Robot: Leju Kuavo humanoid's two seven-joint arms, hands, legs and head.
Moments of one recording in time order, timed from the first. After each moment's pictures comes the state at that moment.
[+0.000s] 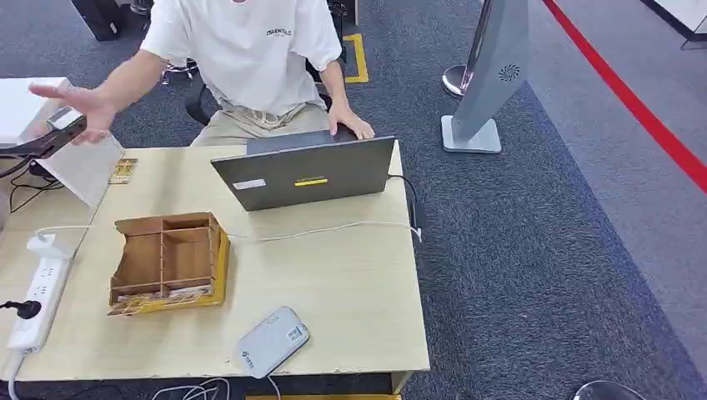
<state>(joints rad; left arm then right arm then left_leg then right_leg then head) -0.96 0.46 -0.22 -0.75 -1.57 0.54 0.08 -0.15 0.30 -0.87 -0.22 0.56 -0.35 -0.13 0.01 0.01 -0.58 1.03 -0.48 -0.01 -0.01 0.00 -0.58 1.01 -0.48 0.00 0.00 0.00</state>
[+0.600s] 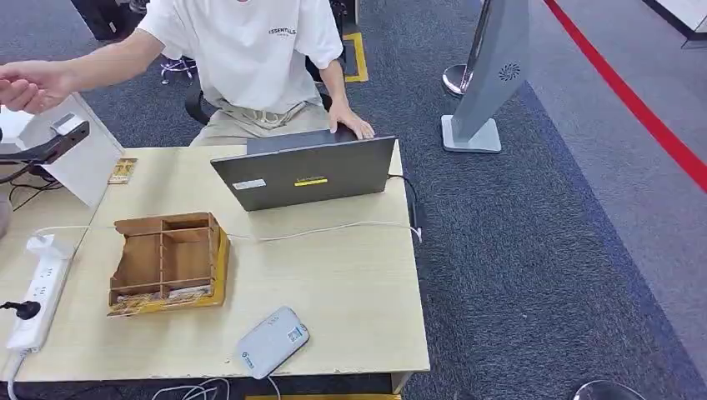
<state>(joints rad) -0.94 0.47 -0.22 -0.74 -1.57 0.53 0.09 -0.15 0.30 -0.86 -0.22 0.56 -0.35 -0.13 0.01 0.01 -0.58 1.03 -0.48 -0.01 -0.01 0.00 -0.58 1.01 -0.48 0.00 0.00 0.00</state>
